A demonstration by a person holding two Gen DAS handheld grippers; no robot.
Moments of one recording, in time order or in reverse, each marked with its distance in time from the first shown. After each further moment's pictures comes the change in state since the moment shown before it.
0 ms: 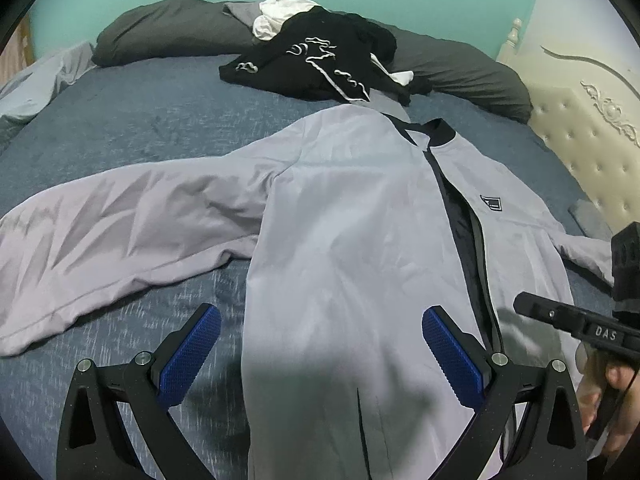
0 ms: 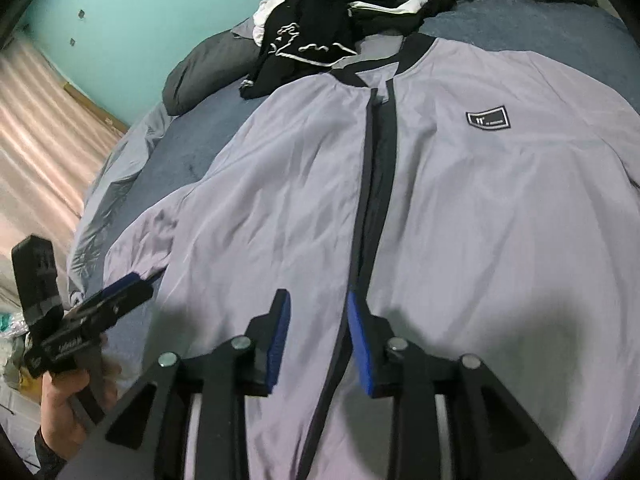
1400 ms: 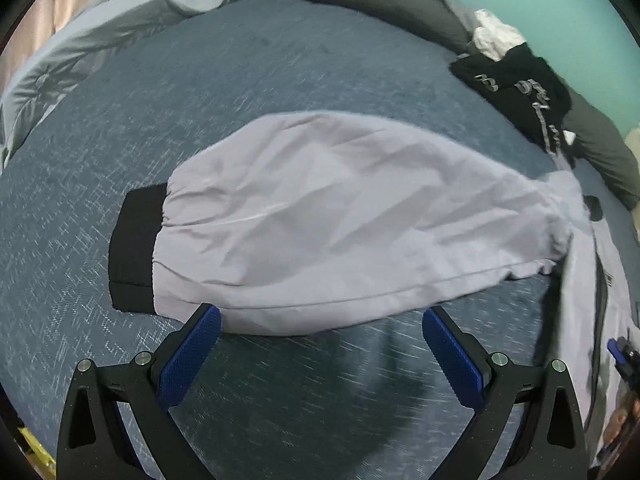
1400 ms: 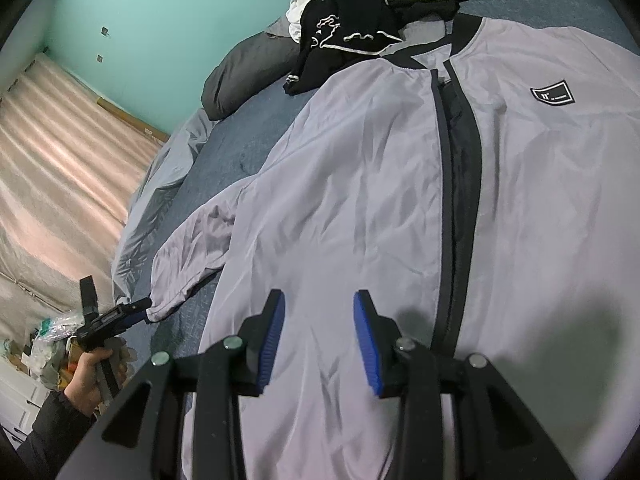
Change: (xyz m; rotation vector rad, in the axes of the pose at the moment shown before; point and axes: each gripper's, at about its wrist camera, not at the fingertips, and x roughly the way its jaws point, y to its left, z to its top) left arm -0.057 0.265 -0.029 -0.367 0.107 0.274; right arm 0.023 0.024 -0.006 0.053 -0.014 0.189
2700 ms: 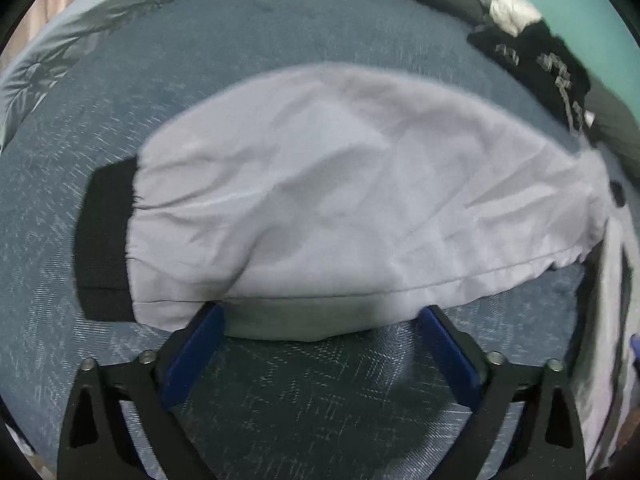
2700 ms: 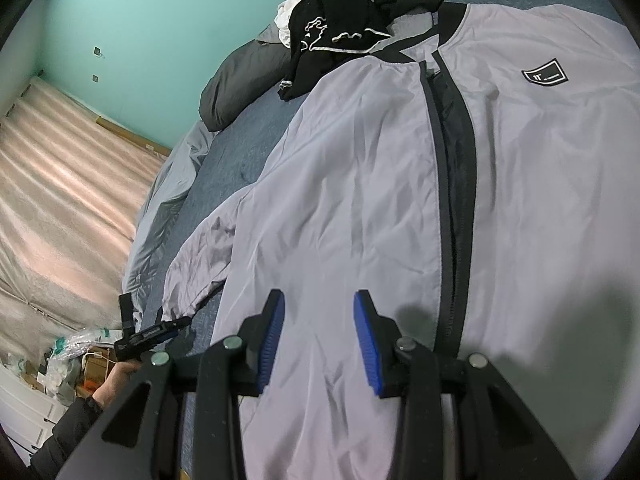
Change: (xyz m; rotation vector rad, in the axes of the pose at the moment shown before) left arm 0.025 -0.013 0.004 0.000 0.040 0.022; right arm -0.001 -0.007 0.001 0.073 -0.015 0.034
